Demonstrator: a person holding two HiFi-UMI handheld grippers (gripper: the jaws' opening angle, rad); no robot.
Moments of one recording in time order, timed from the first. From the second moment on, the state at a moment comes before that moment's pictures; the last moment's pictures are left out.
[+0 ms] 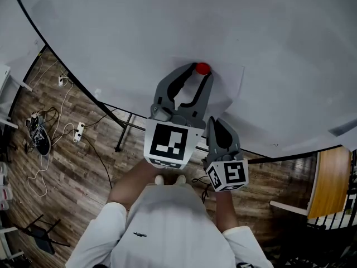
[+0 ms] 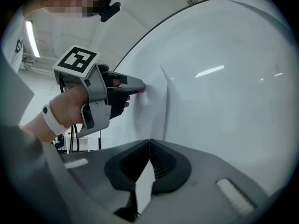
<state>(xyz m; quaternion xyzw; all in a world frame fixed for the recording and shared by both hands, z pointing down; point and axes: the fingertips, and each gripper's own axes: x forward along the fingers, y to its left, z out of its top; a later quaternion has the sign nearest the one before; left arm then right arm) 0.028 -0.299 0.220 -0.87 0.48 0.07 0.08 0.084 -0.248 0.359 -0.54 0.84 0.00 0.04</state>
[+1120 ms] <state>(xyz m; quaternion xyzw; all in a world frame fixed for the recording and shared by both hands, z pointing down) 0.027 -0.295 0.226 -0.87 0.48 0.07 0.08 0.095 -0.246 0.357 -0.55 0.83 -0.01 0.05</state>
